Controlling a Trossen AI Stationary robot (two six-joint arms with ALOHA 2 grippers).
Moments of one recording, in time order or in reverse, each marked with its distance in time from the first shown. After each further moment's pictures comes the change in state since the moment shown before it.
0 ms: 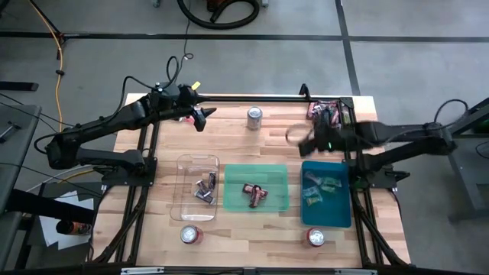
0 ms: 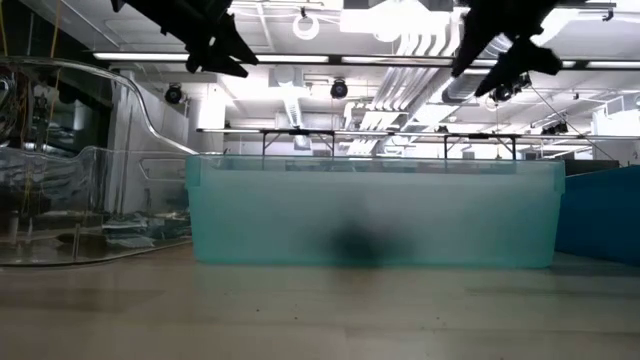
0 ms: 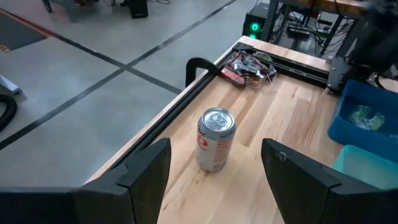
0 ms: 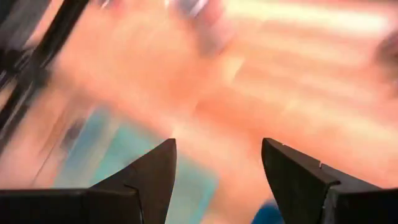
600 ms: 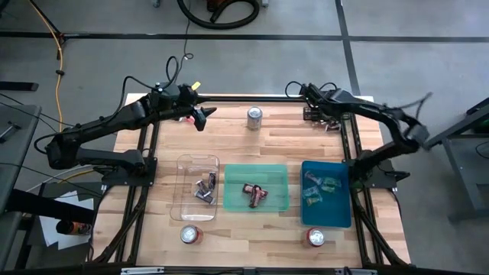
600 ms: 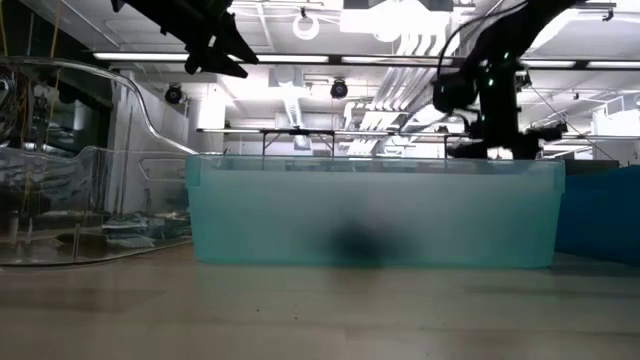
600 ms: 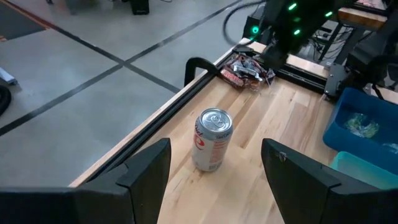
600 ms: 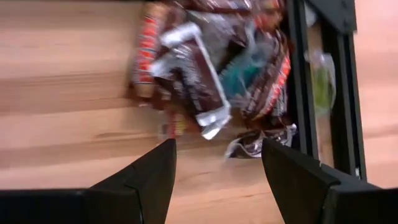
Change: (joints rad) left arm 0.000 0.000 0.000 0.000 0.000 -0.051; right arm -0.743 0.443 -0.046 -0.046 0.006 -0.218
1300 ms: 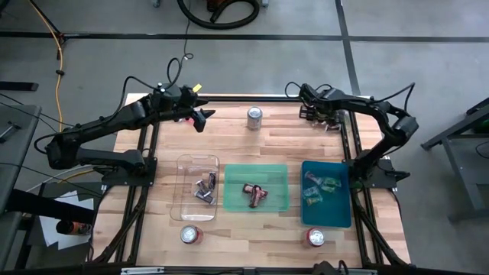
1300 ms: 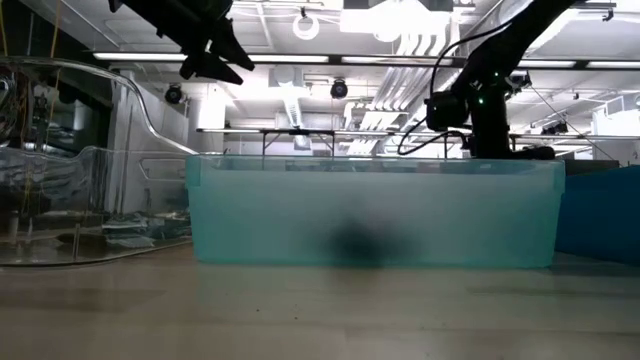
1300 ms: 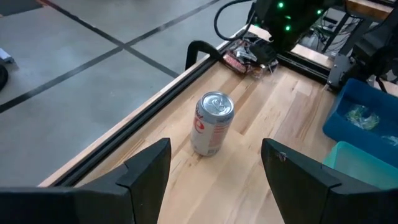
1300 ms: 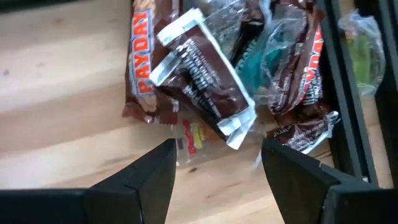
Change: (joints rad) left arm 0.000 0.000 0.000 -0.060 0.000 -0.043; right arm -0.030 0.110 -0.007 0.092 -0.044 0.159
